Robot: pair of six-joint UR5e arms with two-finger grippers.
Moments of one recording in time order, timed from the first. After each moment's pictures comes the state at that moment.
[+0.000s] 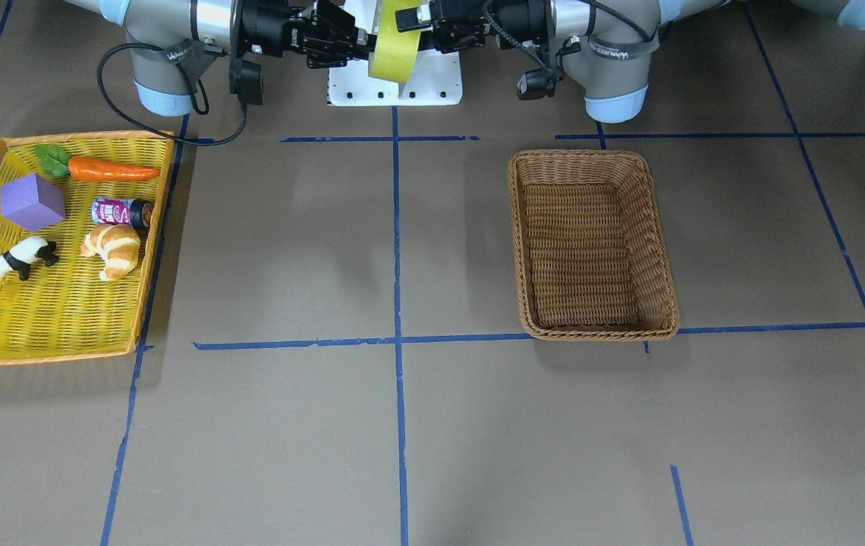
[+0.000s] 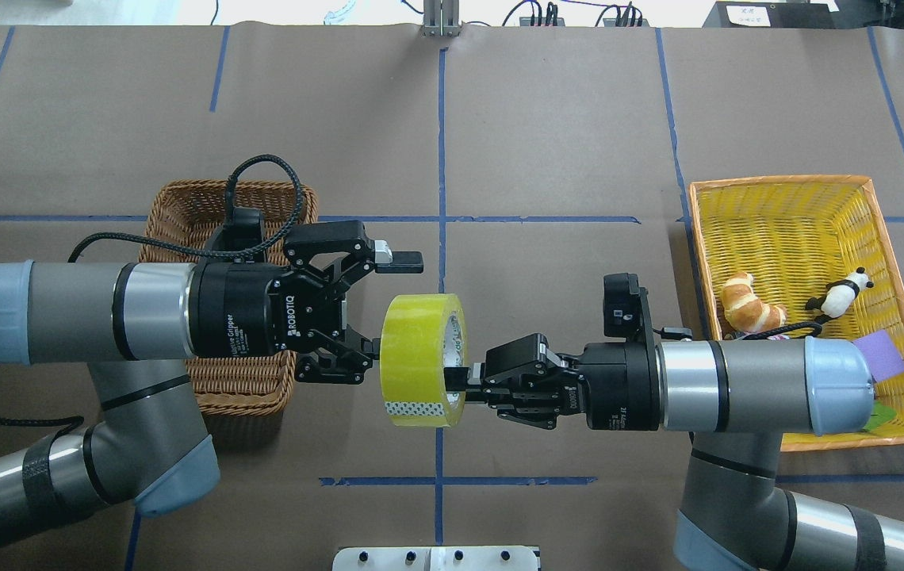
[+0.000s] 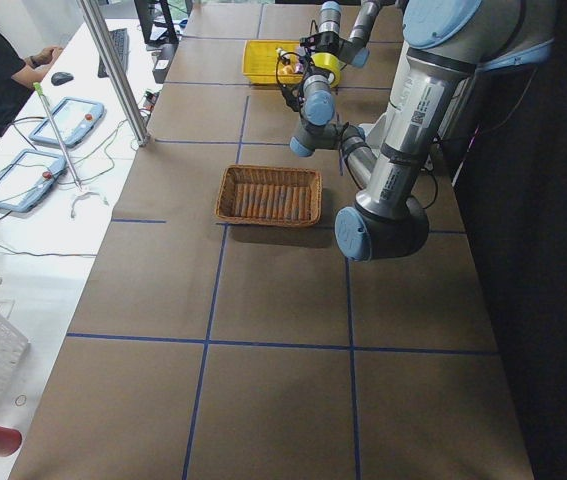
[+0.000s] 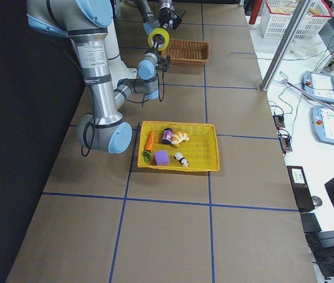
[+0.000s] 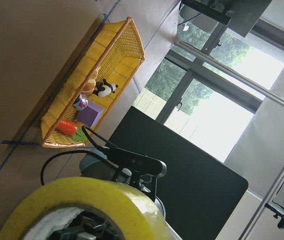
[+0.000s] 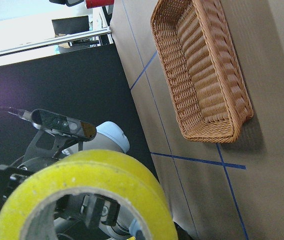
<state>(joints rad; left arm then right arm) -0.50 -2.02 -1.77 -3.18 -1.88 -2.44 0.37 -1.27 1.81 0.01 1.82 2.06</state>
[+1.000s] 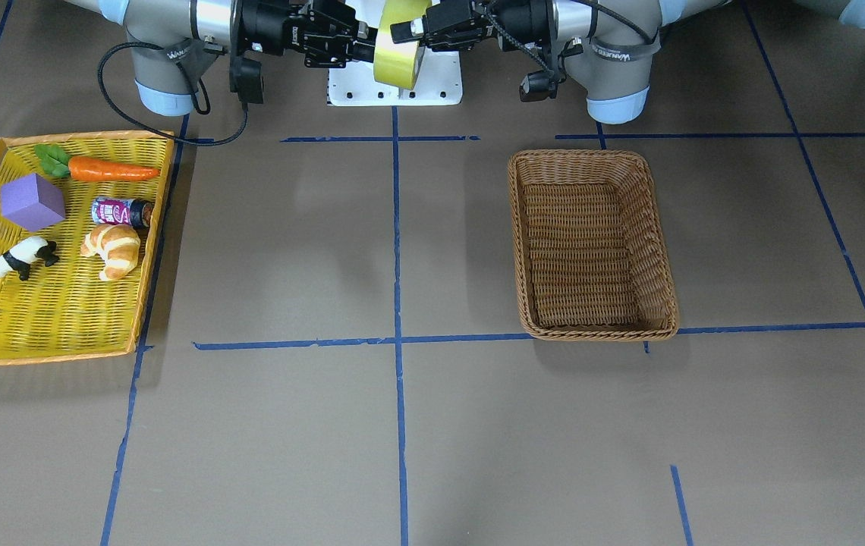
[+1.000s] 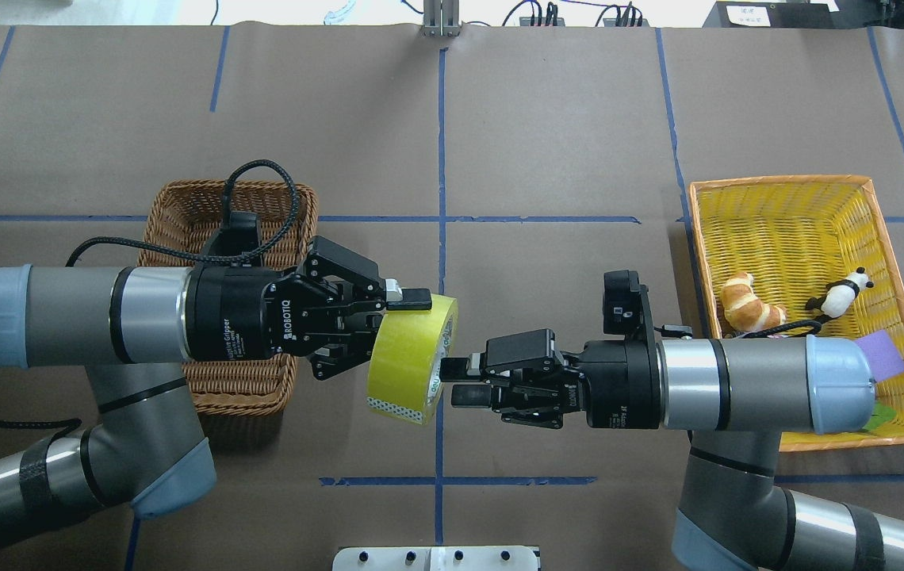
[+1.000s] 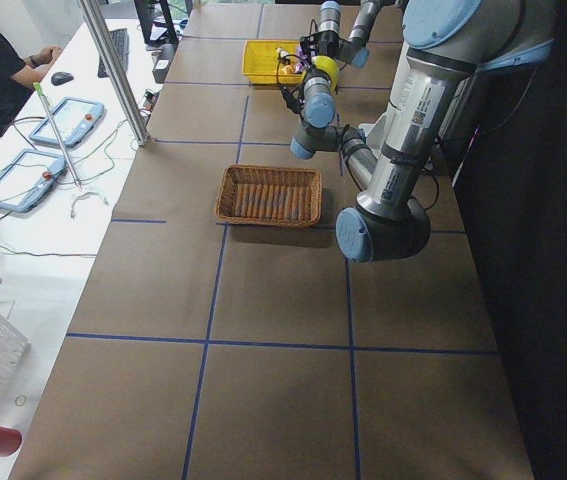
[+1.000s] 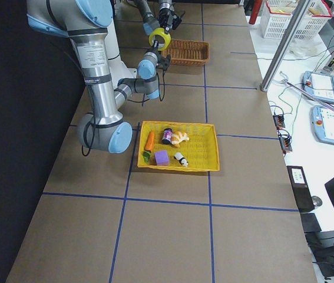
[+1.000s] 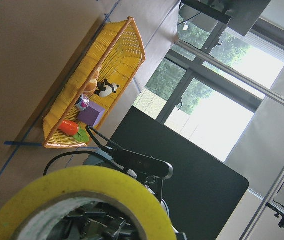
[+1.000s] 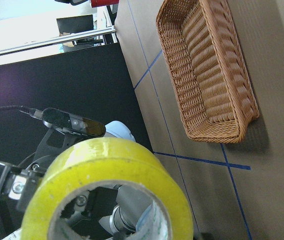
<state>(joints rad) -0.50 -2.01 -1.77 -3.19 -1.88 -2.43 0.37 -1.27 1.81 0.02 1.81 2.05</state>
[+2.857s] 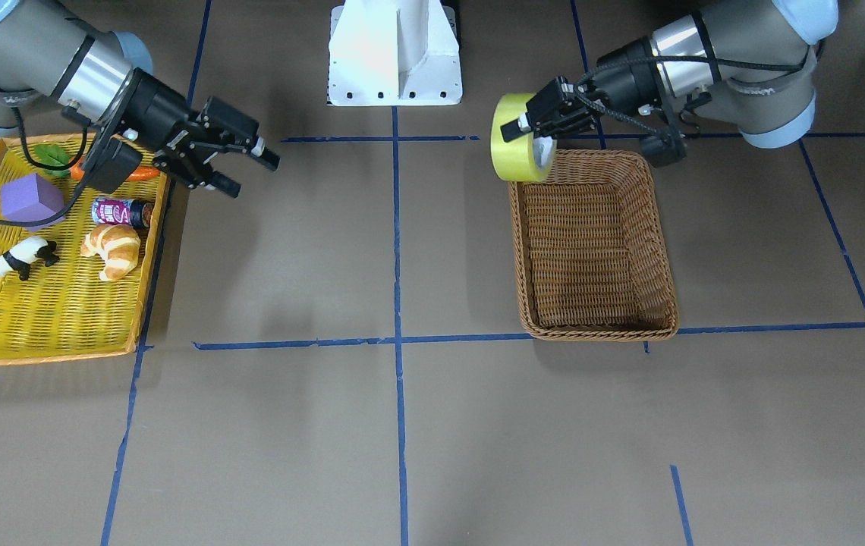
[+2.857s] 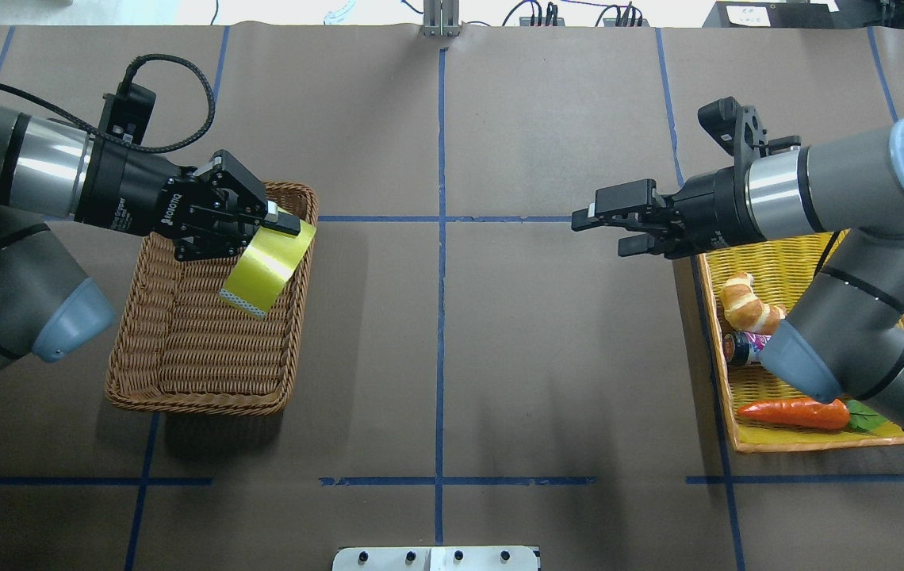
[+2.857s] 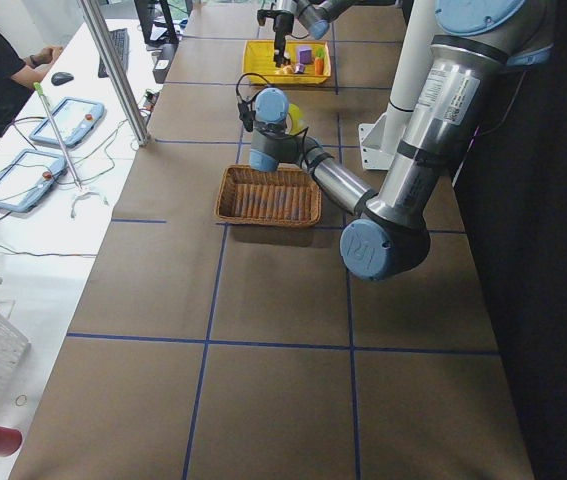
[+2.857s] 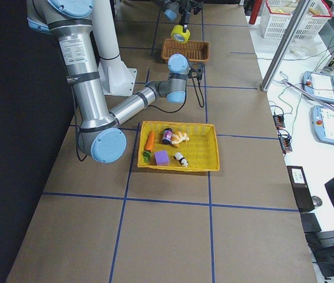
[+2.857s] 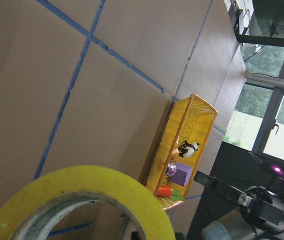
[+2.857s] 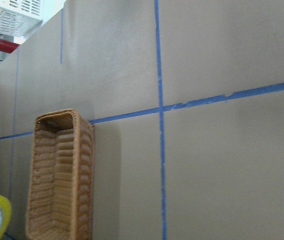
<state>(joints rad) -0.86 -1.94 -1.74 -2.77 -2.39 -1.97 0.82 -1.31 1.84 -0.69 2.20 1.47</state>
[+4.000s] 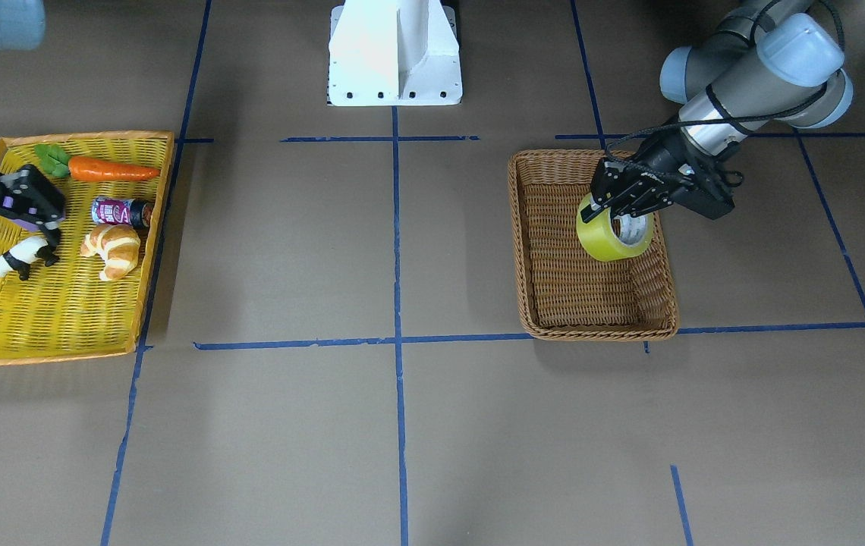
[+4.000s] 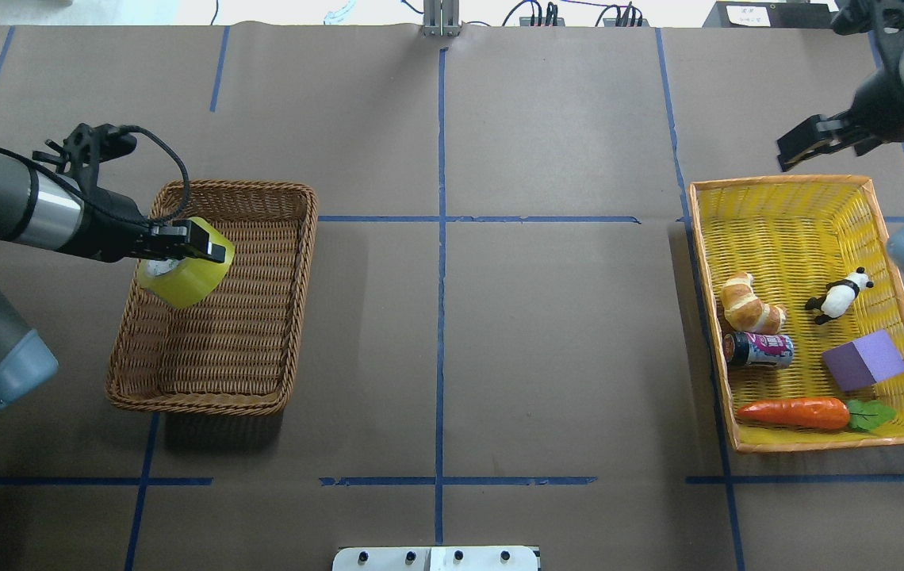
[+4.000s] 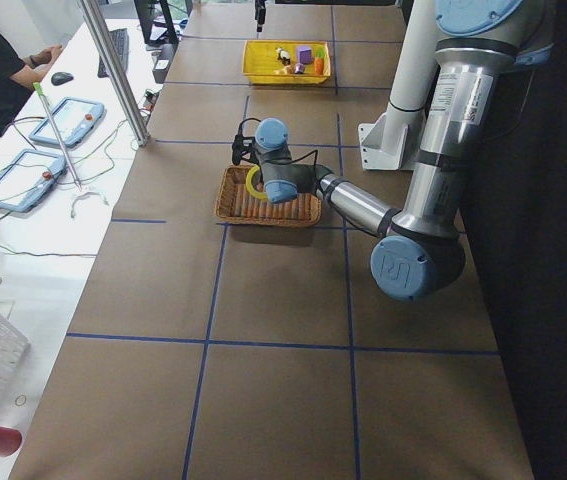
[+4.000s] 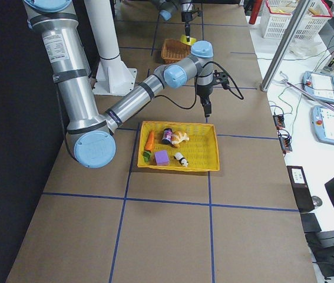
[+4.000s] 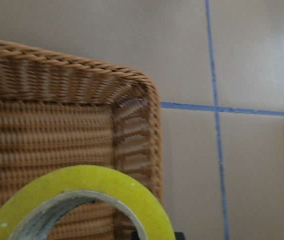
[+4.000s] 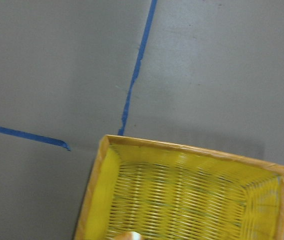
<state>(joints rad) -0.81 -1.76 -1.76 -2.40 -2.17 -1.19 1.12 -1.31 1.99 -1.72 2.09 0.44</state>
